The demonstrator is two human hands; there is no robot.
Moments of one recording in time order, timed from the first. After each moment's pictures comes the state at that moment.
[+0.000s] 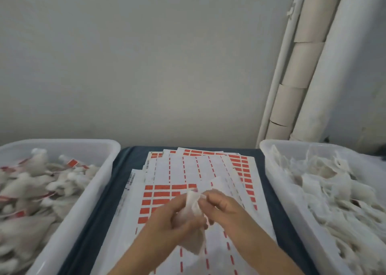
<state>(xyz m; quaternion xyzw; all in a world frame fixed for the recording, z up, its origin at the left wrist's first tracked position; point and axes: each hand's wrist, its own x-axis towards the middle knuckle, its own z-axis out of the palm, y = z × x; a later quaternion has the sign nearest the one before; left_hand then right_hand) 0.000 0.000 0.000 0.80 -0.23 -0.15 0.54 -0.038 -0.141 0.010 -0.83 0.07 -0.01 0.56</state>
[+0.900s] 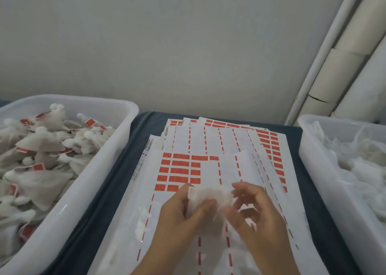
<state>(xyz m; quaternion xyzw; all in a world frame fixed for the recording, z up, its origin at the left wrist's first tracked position) -0.001 -0.001 -0.062 0.73 -0.07 -0.09 0.68 -0.046 -0.132 -0.054 -0.78 0.09 -0.21 0.58</state>
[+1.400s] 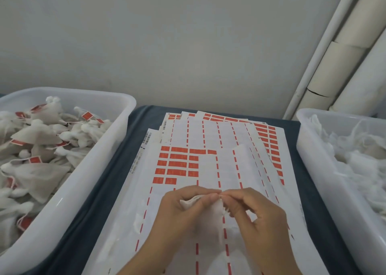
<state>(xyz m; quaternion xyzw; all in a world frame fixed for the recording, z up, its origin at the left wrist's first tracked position) -0.005 0.001 -0.050 0.71 -0.13 -0.11 0.68 -0.052 -0.133 -0.061 -0.87 -0.02 -0.30 0.38</state>
